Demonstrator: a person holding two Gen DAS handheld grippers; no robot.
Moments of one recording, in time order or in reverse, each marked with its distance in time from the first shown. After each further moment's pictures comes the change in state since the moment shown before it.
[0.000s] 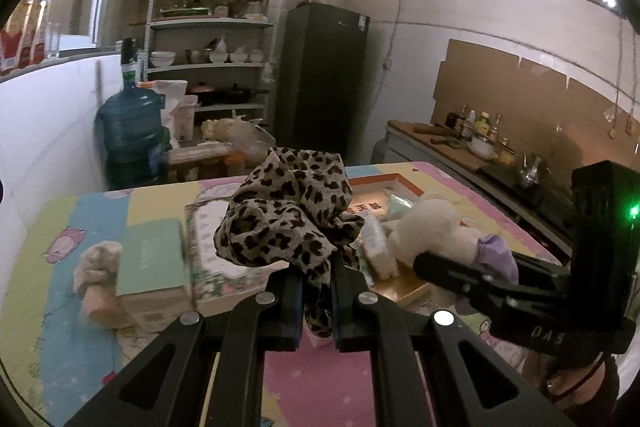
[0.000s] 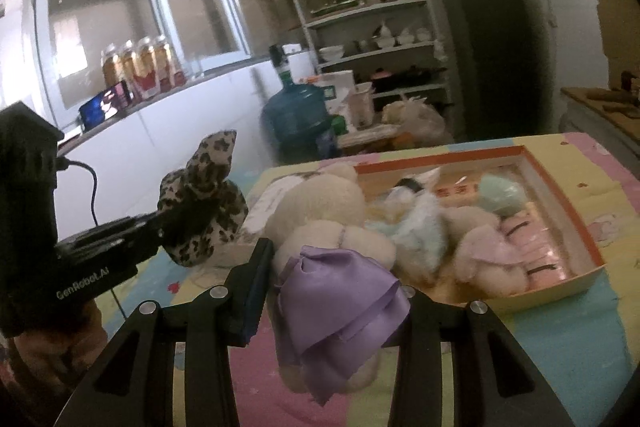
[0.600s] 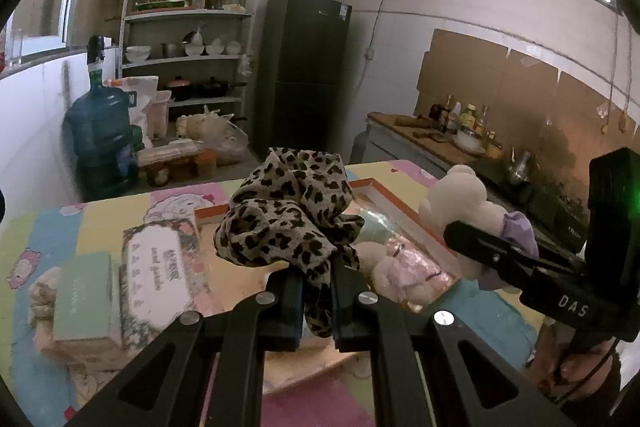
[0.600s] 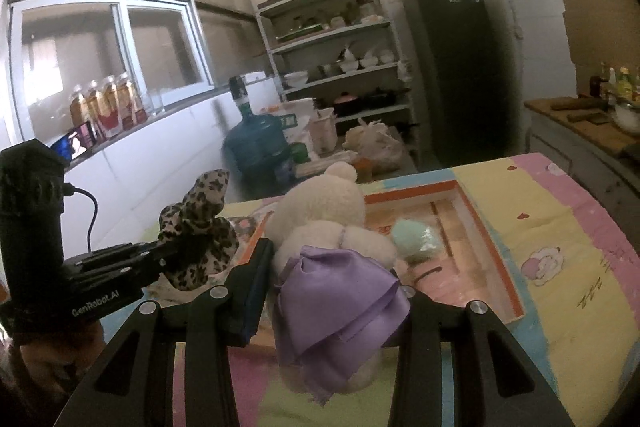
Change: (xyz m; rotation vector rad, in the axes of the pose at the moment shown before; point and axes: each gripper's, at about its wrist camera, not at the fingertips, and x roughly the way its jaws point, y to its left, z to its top) left arm 0.060 -0.035 0.030 0.010 0.037 -0.061; right arm -0.026 -0.066 0.032 0.030 -0.073 -0.096
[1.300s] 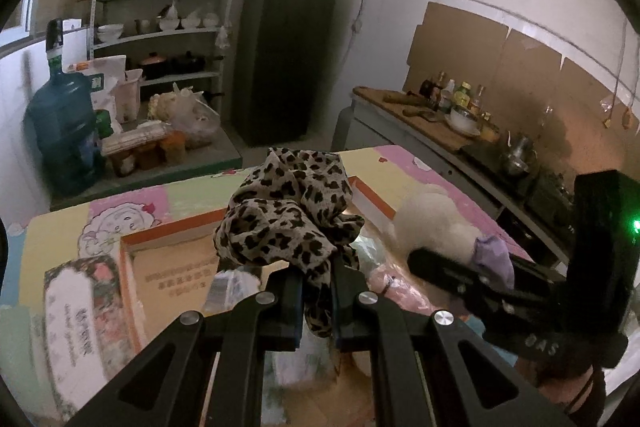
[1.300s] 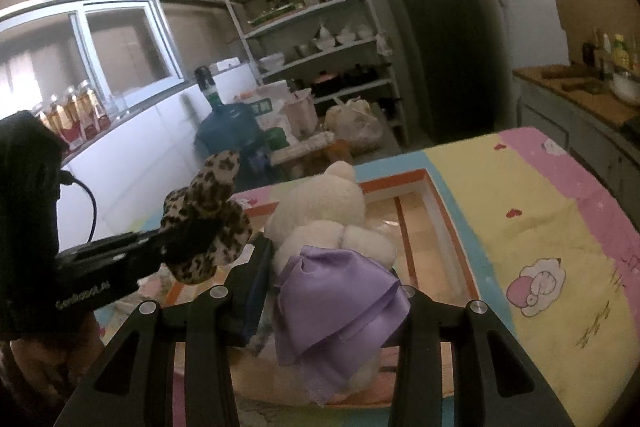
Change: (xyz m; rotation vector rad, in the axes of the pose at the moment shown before) left arm 0.099 -0.025 0.034 0.011 0.115 -0.054; right arm 0.059 -0.073 0.012 0.086 0.087 -0.019
